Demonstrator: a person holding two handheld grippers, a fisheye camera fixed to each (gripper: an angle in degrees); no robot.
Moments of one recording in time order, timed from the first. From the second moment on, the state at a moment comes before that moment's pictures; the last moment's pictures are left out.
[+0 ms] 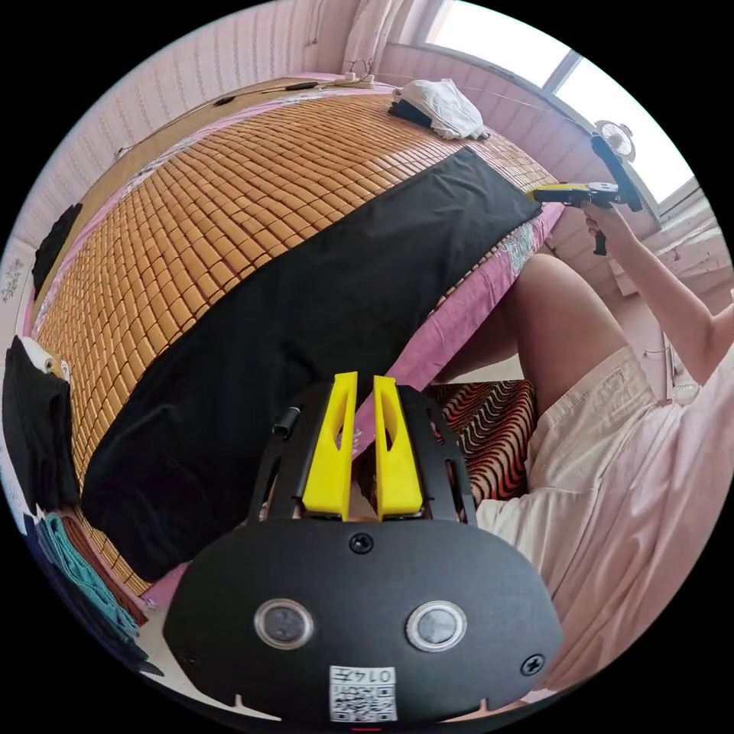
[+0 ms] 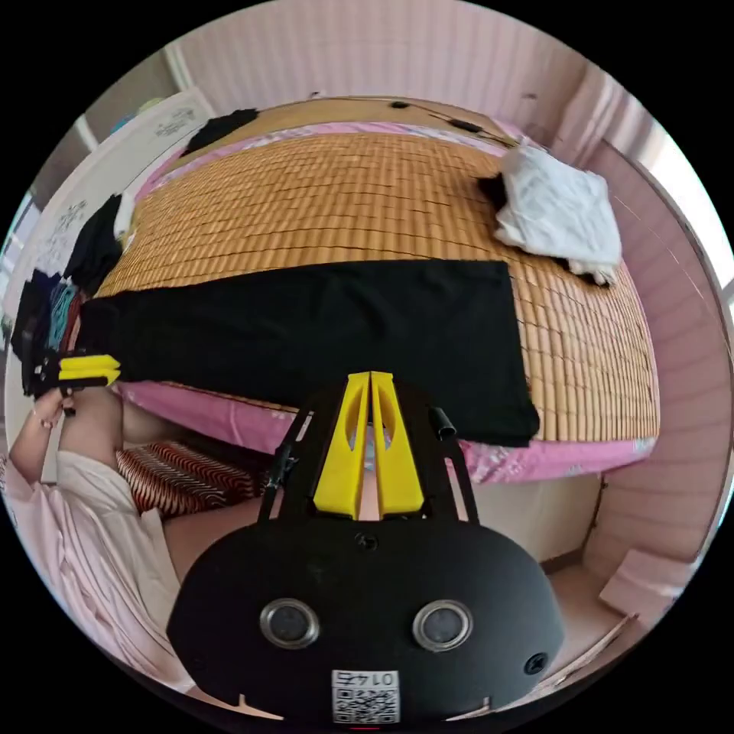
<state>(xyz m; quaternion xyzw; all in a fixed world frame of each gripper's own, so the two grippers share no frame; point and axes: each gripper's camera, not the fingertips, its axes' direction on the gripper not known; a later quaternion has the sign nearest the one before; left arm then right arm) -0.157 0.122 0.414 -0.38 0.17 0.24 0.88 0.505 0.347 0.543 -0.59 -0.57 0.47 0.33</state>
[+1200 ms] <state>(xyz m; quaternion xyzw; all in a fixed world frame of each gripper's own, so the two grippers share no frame) -0.161 0.176 0.401 -0.34 0.21 0.26 0.88 0.299 -0.003 0.664 -0.40 -0.77 0.27 0.41</state>
